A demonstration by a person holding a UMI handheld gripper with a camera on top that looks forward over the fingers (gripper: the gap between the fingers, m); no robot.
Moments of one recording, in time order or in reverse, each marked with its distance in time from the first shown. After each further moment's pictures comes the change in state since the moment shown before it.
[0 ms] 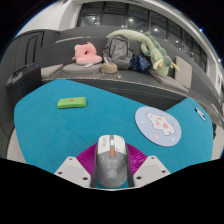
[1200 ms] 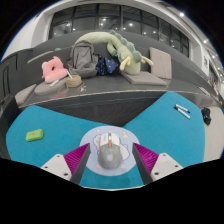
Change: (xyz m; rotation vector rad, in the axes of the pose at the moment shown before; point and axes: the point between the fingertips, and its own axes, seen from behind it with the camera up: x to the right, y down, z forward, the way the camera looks) arm 0.179 -0.071 0.014 0.006 0.121 0.198
